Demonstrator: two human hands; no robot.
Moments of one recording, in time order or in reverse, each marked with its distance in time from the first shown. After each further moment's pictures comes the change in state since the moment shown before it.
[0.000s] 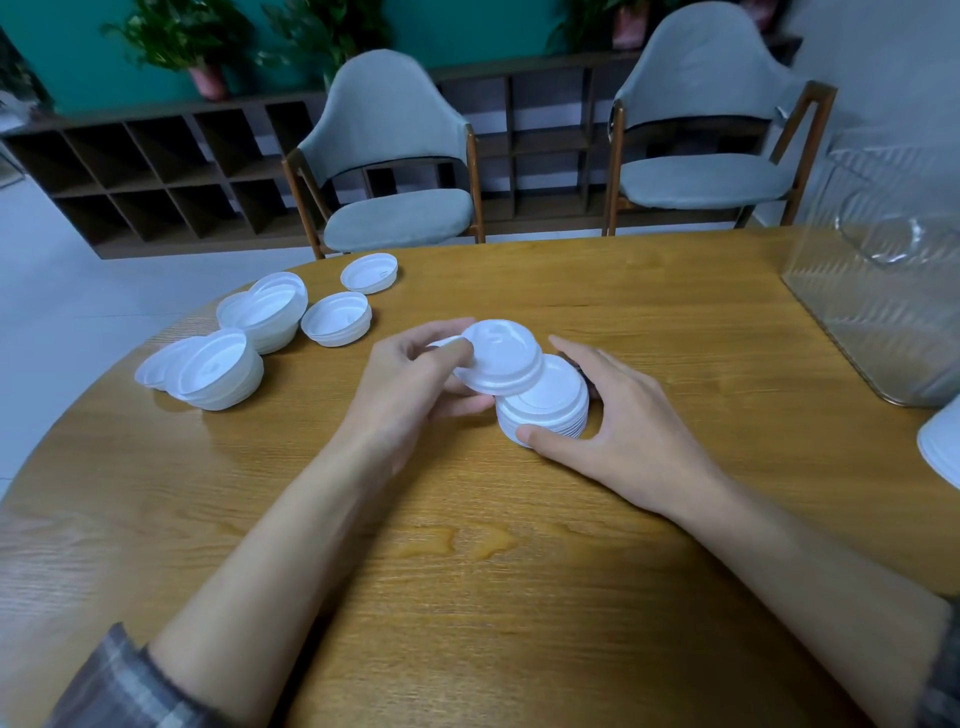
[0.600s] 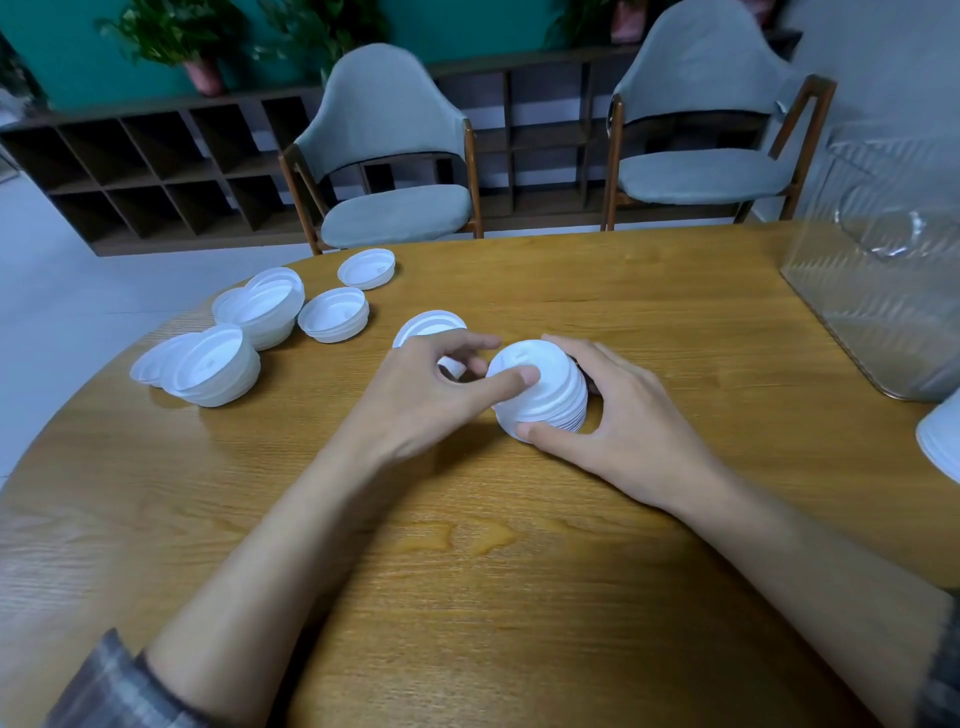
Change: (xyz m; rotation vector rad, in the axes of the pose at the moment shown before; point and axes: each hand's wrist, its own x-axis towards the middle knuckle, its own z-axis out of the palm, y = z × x) left_hand -0.005 -0.003 -0.005 0.702 -0.073 0.233; right_hand 0.001 0.002 0.001 0.021 0.001 -0.045
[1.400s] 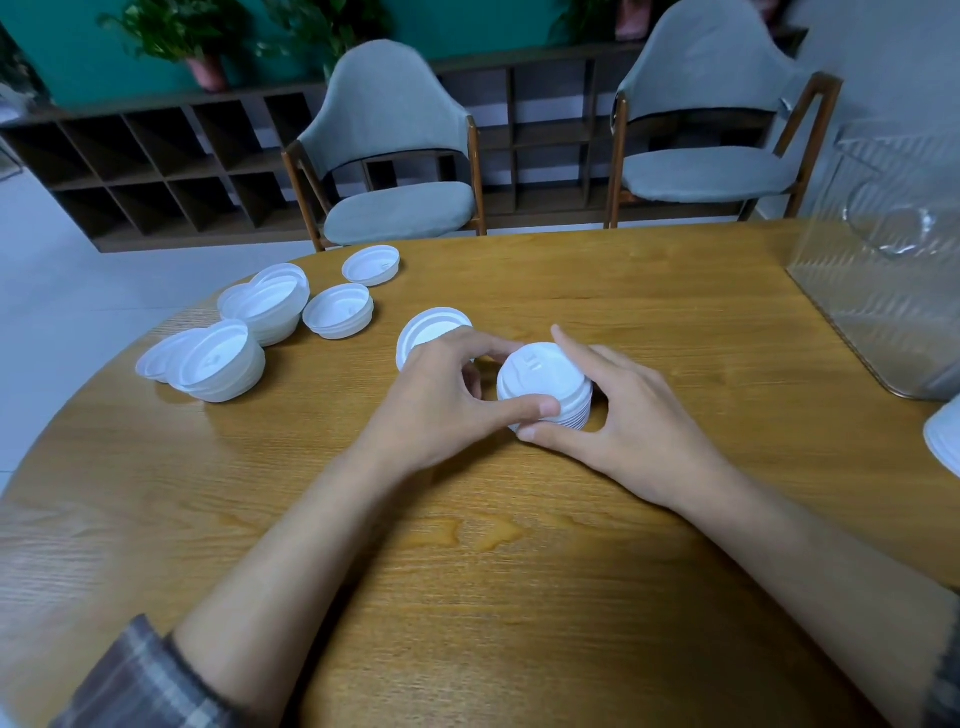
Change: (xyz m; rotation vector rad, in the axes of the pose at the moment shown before) left_hand 0.004 -0.011 0.014 0.064 0.006 0.247; right_hand -0.001 -0.003 -0.001 -0.056 -0.042 0.050
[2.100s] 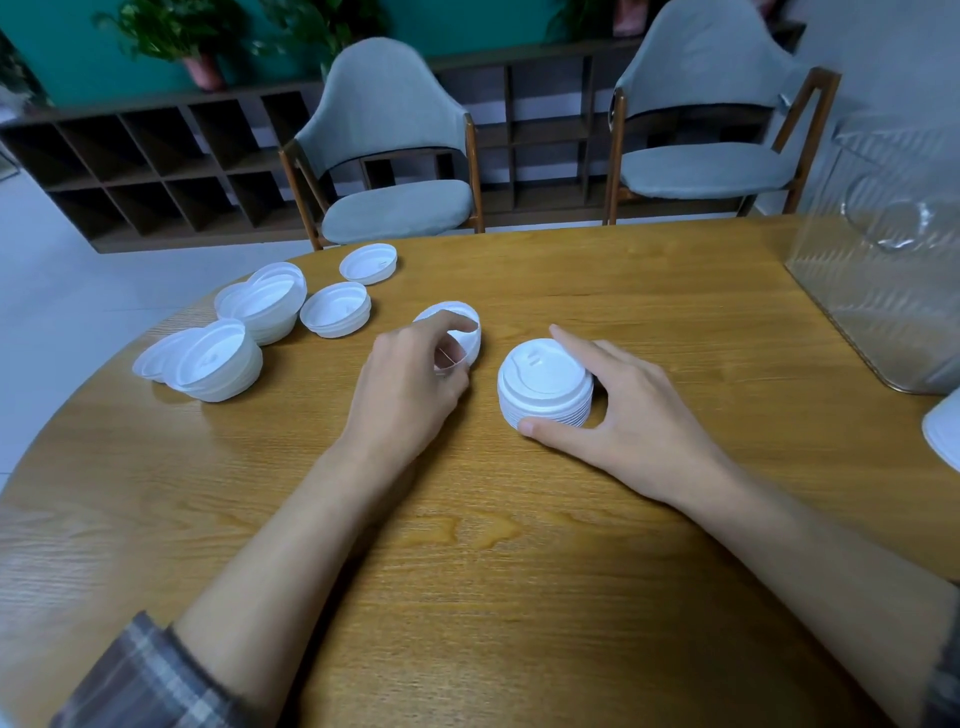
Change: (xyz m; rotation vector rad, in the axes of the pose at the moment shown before) left_hand 0.010 -0.031 -0.005 0.265 0.234 -0.012; right_hand 0.000 0.001 0.000 0.009 0.027 0.029
